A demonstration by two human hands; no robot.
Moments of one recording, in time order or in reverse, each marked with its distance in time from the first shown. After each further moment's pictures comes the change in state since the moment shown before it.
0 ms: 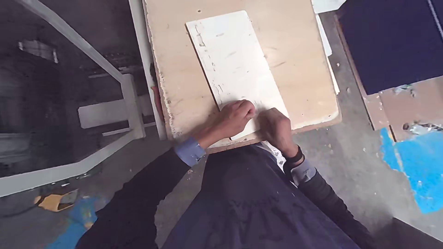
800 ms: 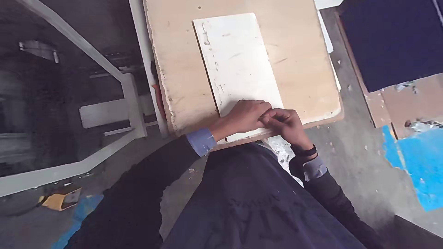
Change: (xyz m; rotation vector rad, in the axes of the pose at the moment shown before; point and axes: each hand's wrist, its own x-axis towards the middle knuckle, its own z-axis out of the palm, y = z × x) left_hand 0.034 0.023 0.006 0.087 -0.308 -0.047; right_hand 0.002 0.005 -0.029 0.812 -0.210 0.199
